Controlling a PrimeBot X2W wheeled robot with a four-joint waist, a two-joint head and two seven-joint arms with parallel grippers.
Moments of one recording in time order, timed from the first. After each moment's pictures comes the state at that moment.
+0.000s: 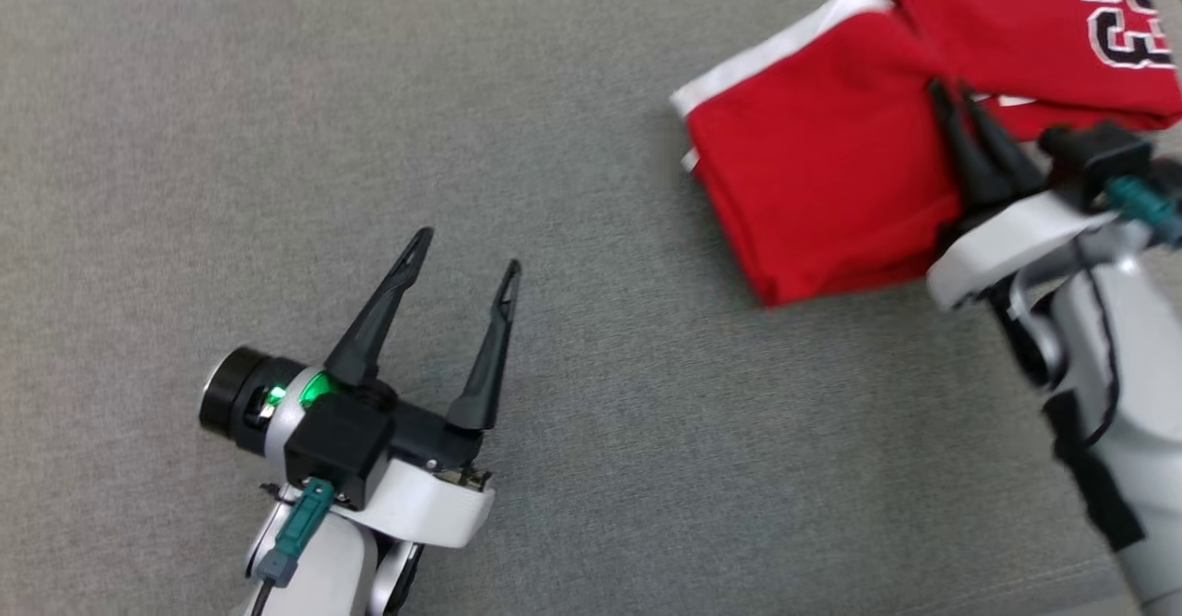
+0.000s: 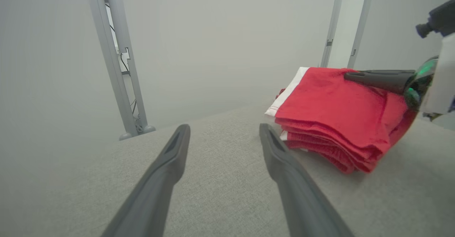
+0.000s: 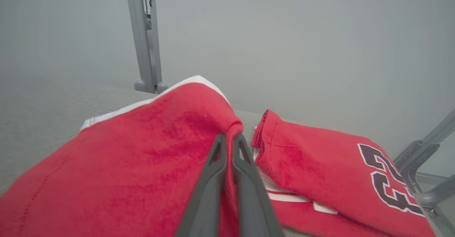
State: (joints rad) left arm -0.19 0.08 -0.27 -0.01 -0.03 -0.05 -0.26; right arm -0.72 -0.20 0.28 0.64 0.21 0.13 -0.26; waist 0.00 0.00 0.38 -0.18
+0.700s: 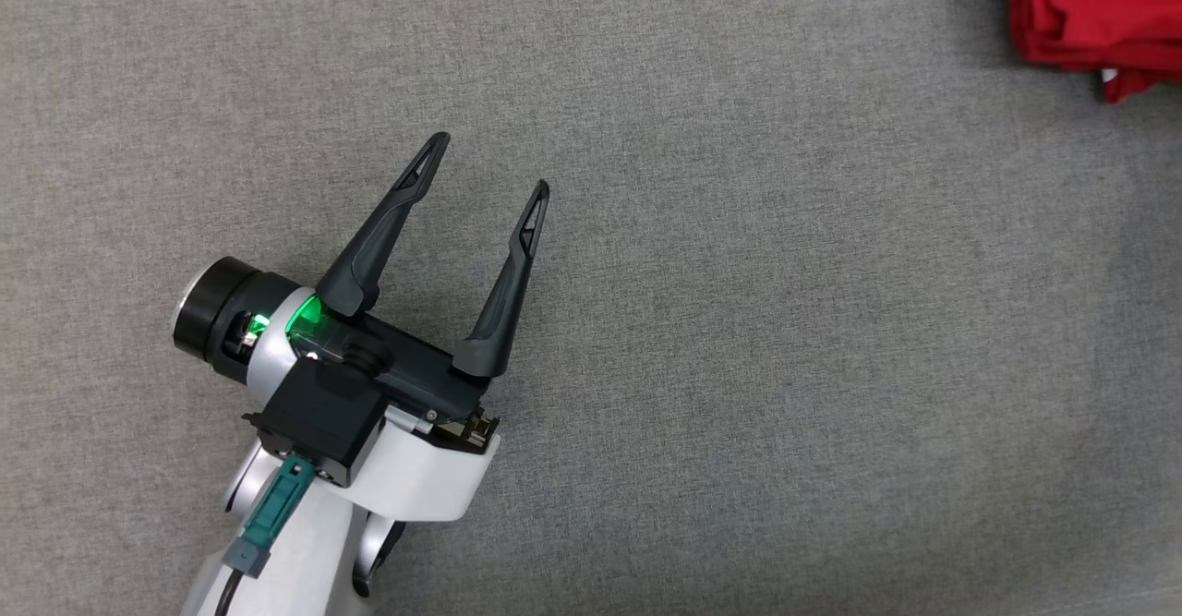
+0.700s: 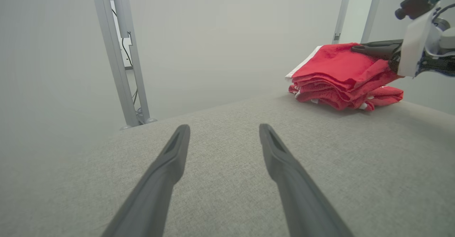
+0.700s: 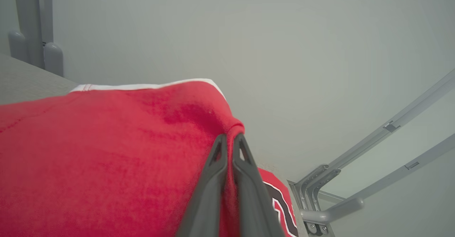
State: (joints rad) left arm -0.31 0.11 -0.30 -0.13 -0.03 -0.07 -0.26; right arm -0.95 -0.44 0.01 0.67 -0.04 0.13 -0.26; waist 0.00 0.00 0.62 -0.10
